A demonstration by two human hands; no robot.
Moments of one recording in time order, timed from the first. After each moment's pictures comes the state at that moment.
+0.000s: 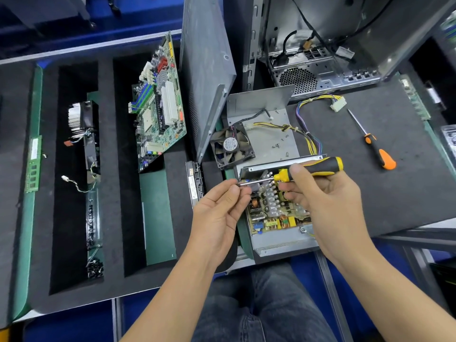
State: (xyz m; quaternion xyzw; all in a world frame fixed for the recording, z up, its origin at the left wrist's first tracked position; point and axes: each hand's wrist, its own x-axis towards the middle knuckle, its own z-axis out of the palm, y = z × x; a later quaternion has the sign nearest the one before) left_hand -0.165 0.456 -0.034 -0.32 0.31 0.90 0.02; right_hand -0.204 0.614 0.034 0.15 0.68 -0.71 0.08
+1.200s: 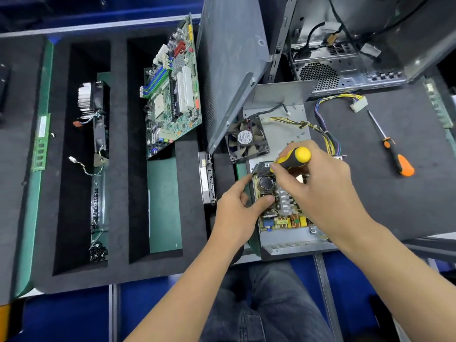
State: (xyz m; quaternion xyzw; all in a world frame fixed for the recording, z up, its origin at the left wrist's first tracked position) left_hand -0.165 0.465 -0.057 -0.25 0.72 0.65 0.06; right_hand -0.232 0.597 0.024 -0.17 0.89 -0.42 0.04
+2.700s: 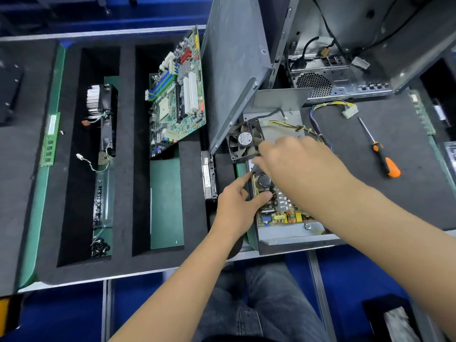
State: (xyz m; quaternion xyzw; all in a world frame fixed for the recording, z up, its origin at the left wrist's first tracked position) left_hand -0.170 0.463 -0.066 -0.25 0.73 0.63 0.08; right_hand -0.244 0.552 0.088 -0.36 0.92 0.11 0.12
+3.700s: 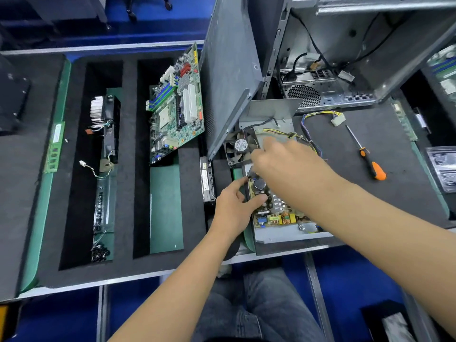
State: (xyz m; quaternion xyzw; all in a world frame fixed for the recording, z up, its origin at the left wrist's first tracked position) left_hand -0.170 0.462 -0.064 -0.25 0.73 0.63 0.08; right_hand -0.239 0.549 0.099 -0.39 0.90 0.15 0.10
